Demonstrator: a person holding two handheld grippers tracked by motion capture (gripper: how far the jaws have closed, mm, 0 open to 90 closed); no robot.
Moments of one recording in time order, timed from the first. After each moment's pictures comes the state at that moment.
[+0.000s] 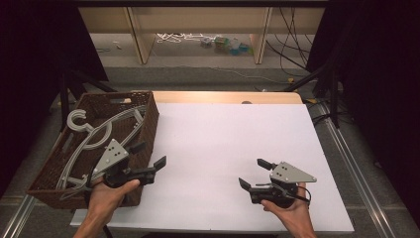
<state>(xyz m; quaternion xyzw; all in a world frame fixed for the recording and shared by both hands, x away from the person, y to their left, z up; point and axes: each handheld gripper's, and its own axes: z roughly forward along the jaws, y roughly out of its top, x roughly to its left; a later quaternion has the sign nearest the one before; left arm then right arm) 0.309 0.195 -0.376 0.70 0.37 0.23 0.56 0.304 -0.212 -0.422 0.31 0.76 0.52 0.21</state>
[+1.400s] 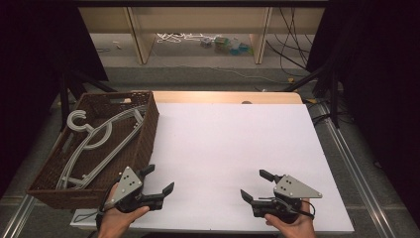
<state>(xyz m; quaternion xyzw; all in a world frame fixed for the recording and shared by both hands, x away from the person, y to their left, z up) 0.283 0.183 -0.436 0.73 0.34 0.24 0.55 0.275 -0.215 -0.429 0.32 0.75 0.53 0.20</state>
